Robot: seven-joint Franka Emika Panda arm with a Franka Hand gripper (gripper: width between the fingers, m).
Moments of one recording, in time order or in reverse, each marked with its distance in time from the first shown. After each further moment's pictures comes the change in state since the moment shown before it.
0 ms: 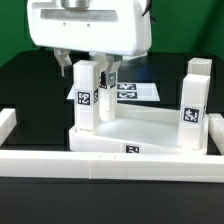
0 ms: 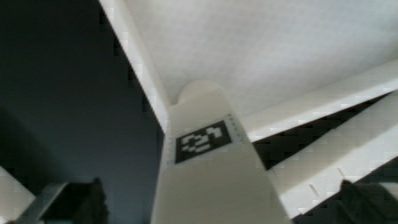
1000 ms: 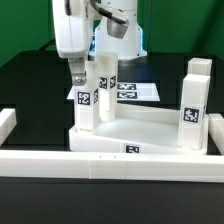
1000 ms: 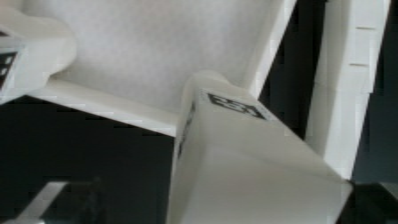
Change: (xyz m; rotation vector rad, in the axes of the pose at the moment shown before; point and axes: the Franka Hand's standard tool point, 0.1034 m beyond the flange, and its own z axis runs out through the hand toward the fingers) arm 0.006 0.009 -0.004 0.030 -0.013 0.860
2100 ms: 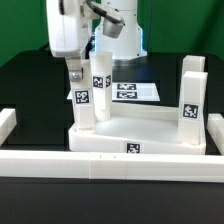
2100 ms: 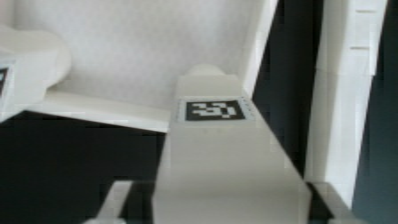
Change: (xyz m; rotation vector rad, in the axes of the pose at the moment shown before) arm 0.005 0.001 -0.001 0.001 -0.001 0.203
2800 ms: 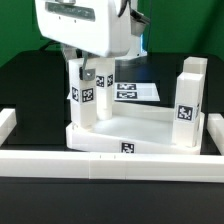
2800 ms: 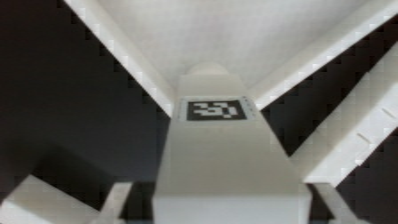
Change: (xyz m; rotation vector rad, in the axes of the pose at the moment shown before) arm -0.004 0.001 -0.001 -0.058 0.048 -0.594
